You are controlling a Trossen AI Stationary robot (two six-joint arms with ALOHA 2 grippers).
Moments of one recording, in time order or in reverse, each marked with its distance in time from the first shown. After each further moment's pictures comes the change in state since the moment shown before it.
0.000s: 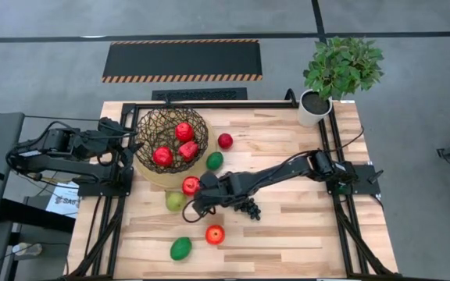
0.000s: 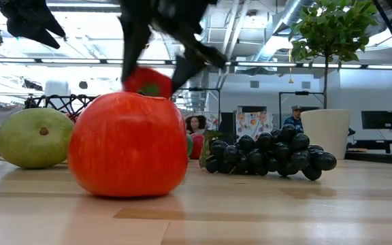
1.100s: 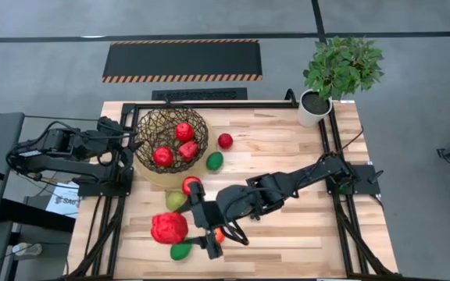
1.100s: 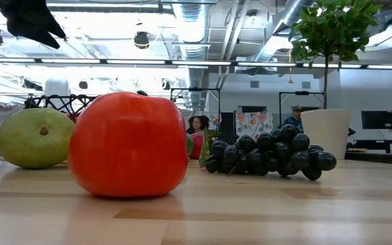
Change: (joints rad) left arm 0.000 0.000 -0.001 -0.006 -0.026 0.018; right arm 0.149 -0.129 0.298 0.465 -0.213 -0.971
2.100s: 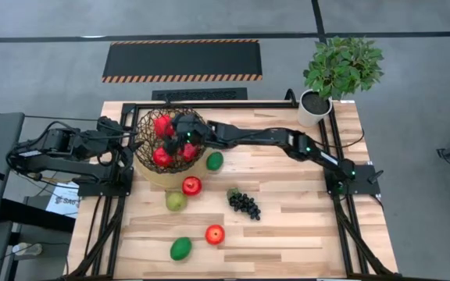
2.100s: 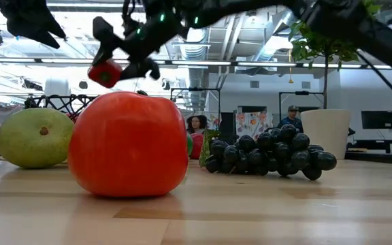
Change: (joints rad) left arm 0.000 0.000 0.000 0.000 -0.005 -0.001; right arm -0.517 0.340 -0.003 0.177 0.158 0.379
